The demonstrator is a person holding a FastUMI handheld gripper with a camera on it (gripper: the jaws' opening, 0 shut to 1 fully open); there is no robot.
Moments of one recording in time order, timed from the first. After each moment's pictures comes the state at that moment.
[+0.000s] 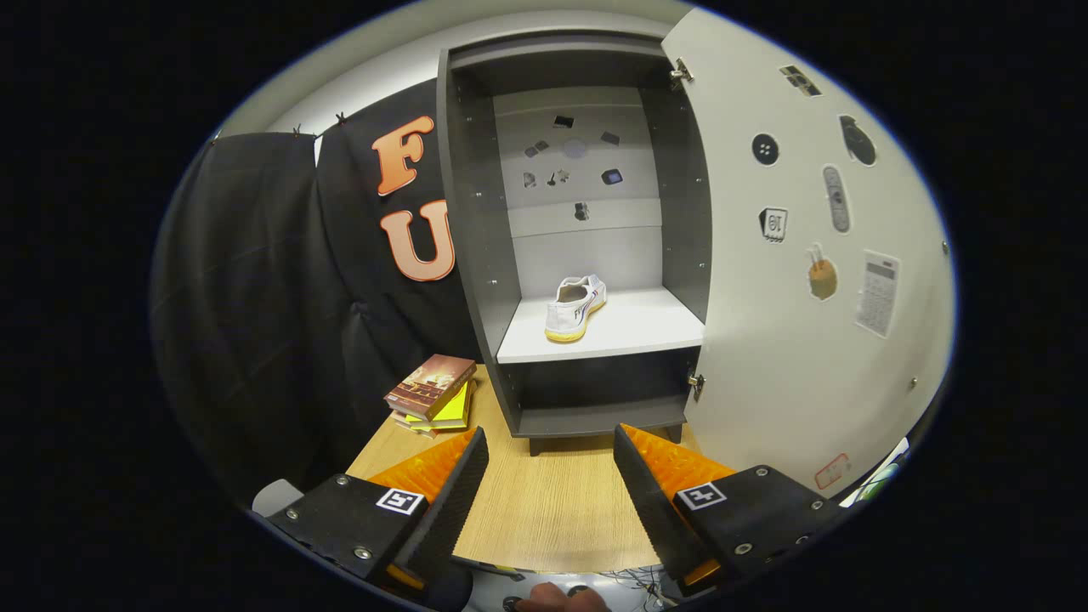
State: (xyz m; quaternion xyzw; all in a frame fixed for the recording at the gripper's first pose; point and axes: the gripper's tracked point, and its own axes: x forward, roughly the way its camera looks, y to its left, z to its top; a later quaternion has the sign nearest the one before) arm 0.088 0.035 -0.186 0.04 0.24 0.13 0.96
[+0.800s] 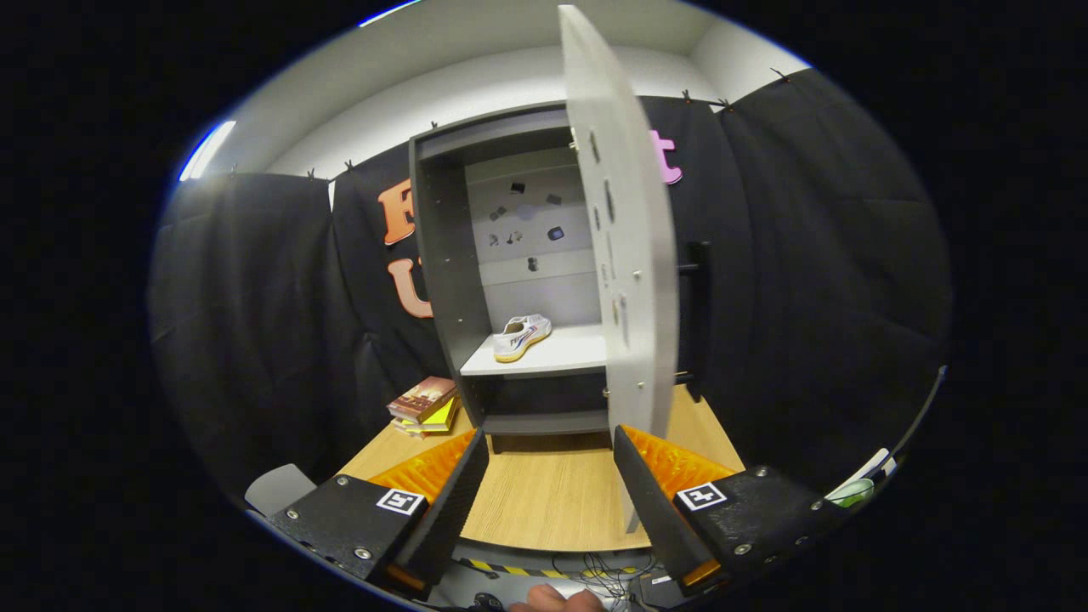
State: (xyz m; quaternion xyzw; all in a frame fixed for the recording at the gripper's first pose) arm 0.004 -0.164 -0.127 0.06 0.17 0.13 0.98
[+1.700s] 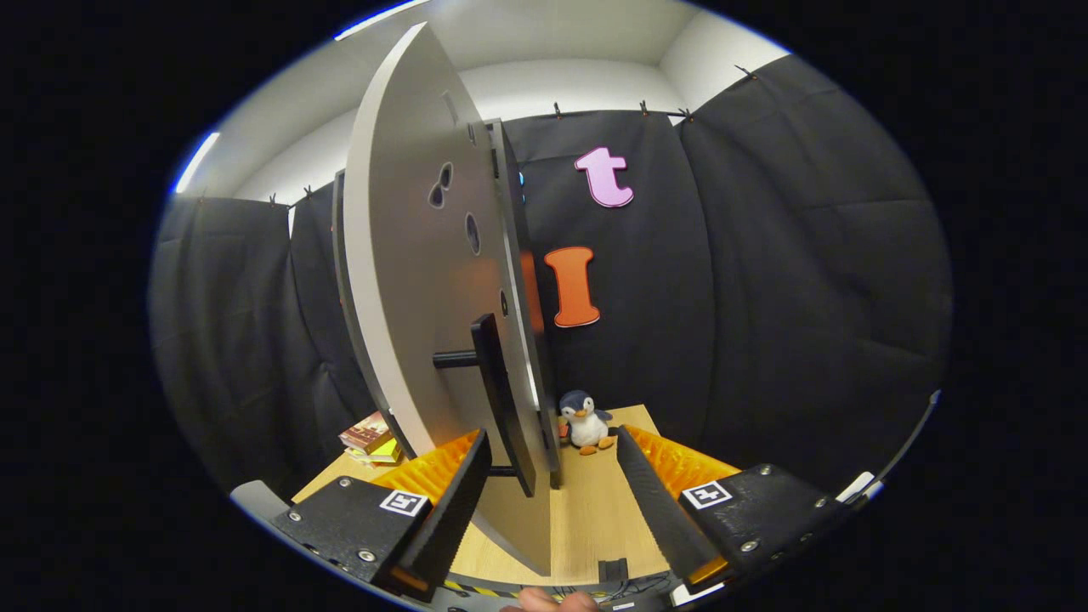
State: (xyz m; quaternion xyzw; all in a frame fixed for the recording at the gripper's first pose) arm 0.094 -0.237 -0.118 0.06 0.14 0.09 0.98
